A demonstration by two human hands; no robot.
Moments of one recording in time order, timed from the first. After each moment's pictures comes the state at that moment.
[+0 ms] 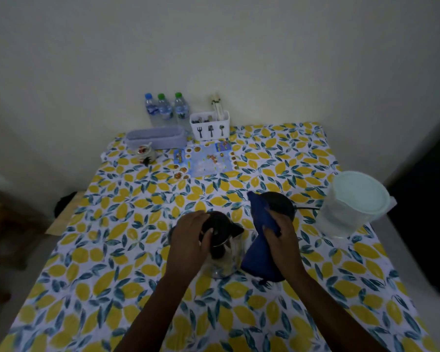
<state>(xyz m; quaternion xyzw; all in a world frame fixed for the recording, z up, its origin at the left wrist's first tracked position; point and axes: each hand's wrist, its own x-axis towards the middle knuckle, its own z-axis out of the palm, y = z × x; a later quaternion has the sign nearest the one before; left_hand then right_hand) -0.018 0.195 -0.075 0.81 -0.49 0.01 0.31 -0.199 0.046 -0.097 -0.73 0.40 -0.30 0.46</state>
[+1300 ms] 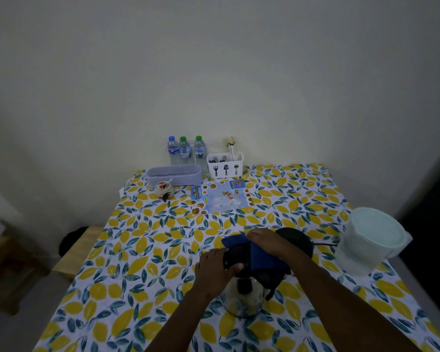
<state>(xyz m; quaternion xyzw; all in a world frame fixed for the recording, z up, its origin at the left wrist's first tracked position) 0.025 0.190 -0.078 0.84 -0.49 -0.17 0.18 -0.080 0.006 -0.072 -0.80 0.35 0.02 0.49</state>
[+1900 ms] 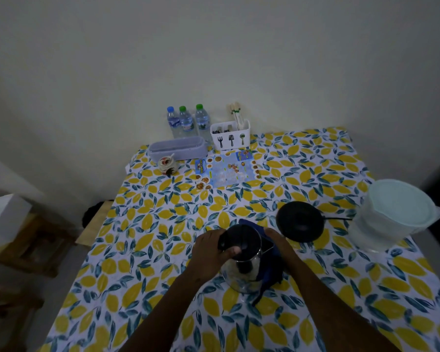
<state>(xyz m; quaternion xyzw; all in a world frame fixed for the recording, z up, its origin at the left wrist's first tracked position) 0.028 0.191 -0.079 0.81 -0.49 -0.20 0.25 -0.115 0.027 -0.169 -0.43 0.41 -0.16 0.79</state>
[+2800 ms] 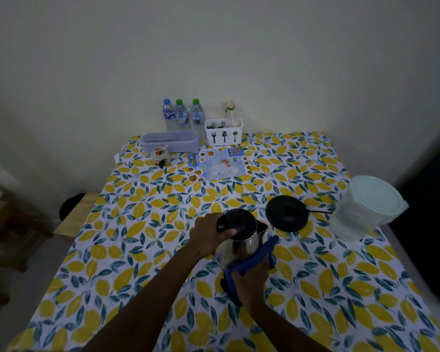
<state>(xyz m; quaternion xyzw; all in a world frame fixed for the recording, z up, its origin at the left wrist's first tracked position) 0.036 0.192 -0.081 0.81 -0.50 -0.22 0.22 -0.127 0.184 -0.171 -0.61 0.57 -0.17 0.52</state>
